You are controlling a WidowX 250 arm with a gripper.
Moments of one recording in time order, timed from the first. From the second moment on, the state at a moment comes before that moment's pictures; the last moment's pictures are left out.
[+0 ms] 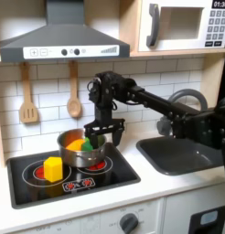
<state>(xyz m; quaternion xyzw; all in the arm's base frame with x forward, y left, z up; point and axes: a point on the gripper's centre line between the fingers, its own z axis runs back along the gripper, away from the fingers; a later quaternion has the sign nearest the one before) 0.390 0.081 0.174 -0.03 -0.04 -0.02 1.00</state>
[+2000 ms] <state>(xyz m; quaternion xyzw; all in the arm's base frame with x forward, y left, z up) 0.387 0.069 0.175 -0.04 -0.04 -0.03 1.00</state>
